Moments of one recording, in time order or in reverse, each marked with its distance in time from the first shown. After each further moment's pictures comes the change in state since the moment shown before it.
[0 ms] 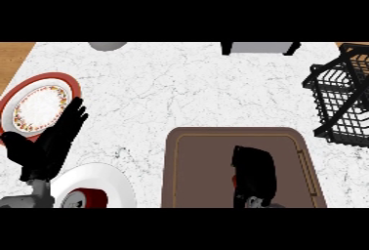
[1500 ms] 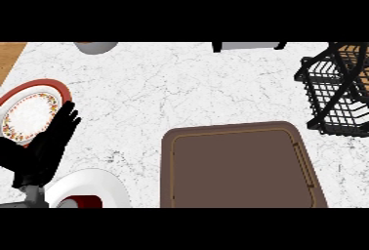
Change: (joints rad) left arm 0.039 -0.004 0.032 -0.024 0.007 0.018 0.008; right arm -0.079 -0.774 -0.951 0.196 -1.049 0.020 -1.248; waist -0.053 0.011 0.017
